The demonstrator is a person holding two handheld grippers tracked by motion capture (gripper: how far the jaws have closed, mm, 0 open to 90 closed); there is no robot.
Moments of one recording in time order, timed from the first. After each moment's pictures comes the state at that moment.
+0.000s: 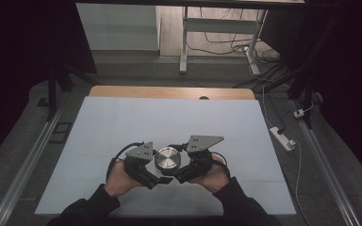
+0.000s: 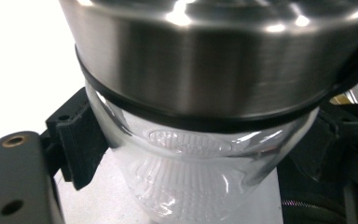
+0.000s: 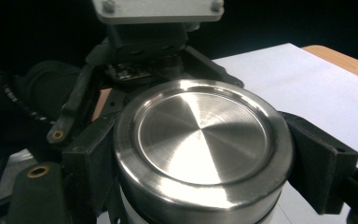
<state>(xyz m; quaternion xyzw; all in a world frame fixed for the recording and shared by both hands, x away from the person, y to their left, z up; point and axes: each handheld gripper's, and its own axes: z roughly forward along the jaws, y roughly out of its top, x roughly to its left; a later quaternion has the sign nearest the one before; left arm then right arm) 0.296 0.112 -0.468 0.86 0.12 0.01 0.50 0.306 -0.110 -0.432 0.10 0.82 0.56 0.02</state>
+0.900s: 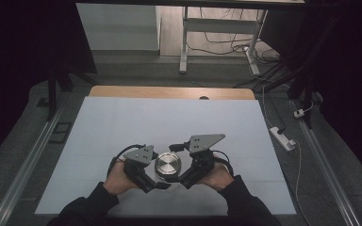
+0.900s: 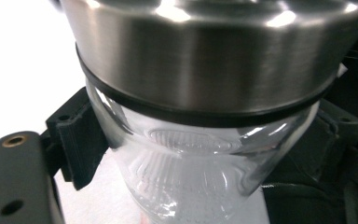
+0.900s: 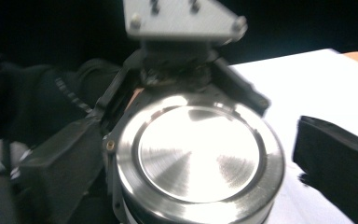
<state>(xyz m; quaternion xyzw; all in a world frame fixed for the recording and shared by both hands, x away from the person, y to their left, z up) 0.297 0.113 -0.473 0.86 0.08 -0.01 0.50 0.308 -0.114 -0.425 0.07 0.82 0.57 -0.02</state>
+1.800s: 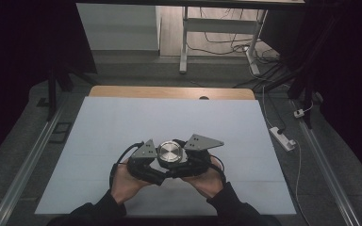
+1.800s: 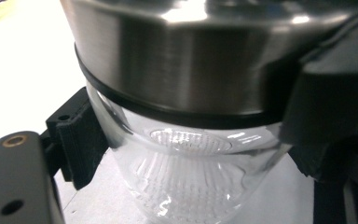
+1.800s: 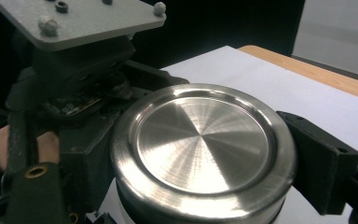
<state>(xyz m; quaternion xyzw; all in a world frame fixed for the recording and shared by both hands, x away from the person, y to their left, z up) 0.286 0.100 -0.462 0.84 0.22 0.09 0.48 0.296 -0.102 -0.429 0.21 0.80 0.56 0.10</state>
